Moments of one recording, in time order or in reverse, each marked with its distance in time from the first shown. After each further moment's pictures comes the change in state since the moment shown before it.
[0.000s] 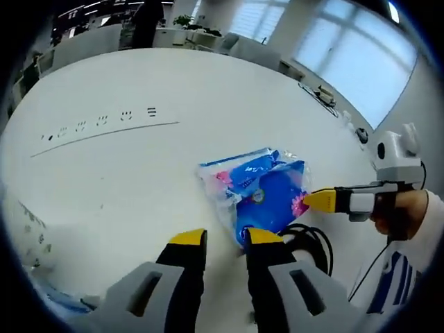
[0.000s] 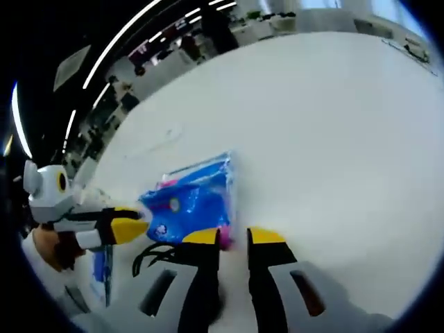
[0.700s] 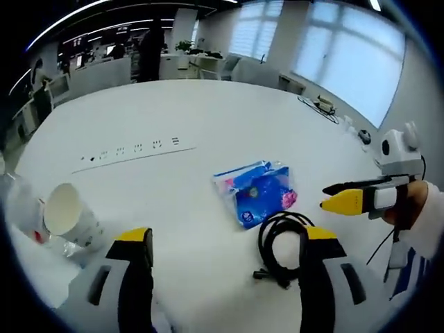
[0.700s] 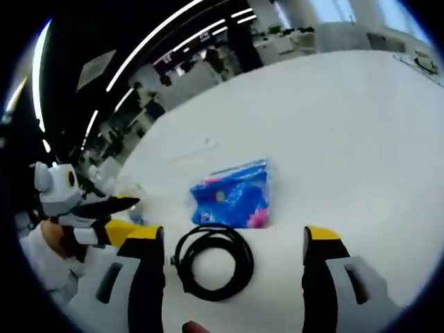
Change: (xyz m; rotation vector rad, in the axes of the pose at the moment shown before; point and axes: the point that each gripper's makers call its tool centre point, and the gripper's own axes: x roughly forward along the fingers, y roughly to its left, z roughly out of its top) left arm -0.085 -0.001 -0.008 0.058 -0.122 0.078; right arm -0.061 0.044 -0.016 -0.072 -0.065 0.137
